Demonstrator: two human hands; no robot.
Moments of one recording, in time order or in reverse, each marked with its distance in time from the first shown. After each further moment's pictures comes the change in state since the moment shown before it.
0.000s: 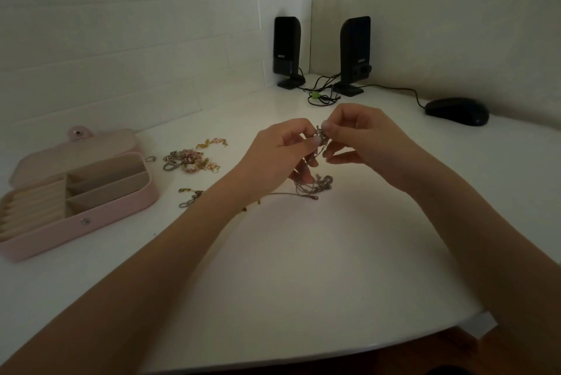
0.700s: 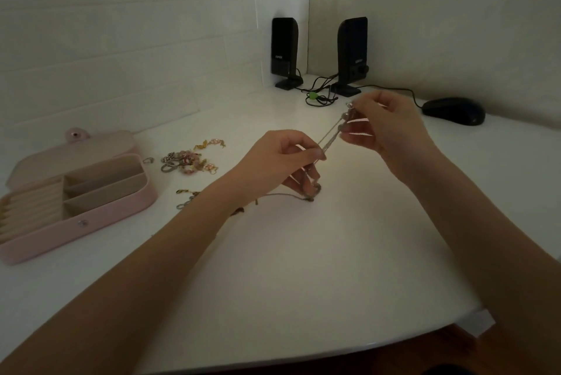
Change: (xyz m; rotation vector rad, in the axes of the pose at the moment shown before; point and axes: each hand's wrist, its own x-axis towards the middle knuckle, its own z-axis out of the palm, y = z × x) left_hand -0.001 -0.001 0.000 -0.049 -0.130 -0.104; right_hand 0.007 0.001 -0.015 0.306 0.364 0.061
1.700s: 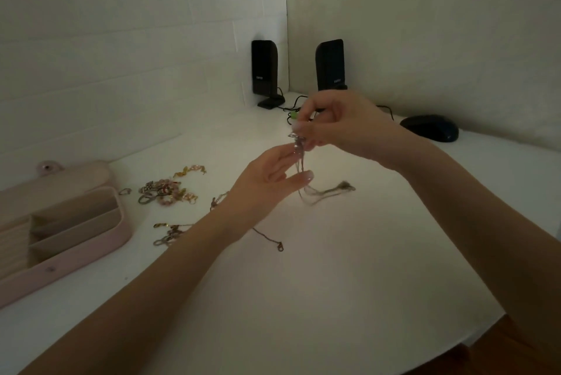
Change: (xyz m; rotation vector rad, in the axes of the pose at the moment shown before) left_hand 0.016 -0.012 0.009 -0.180 0.115 0.040; right_hand 0.014 -0.042 0.005 -0.560 -0.434 -0.255
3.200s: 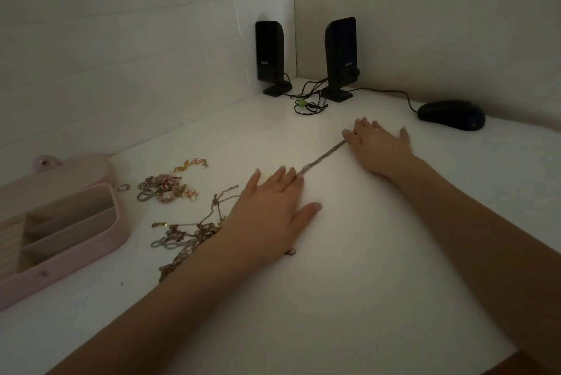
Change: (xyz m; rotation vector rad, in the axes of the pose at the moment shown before) left_hand -0.013 -0.024 0.004 1.337 -0.186 0.055; right_hand 0.042 0.144 -0.001 -0.859 0.046 0.459
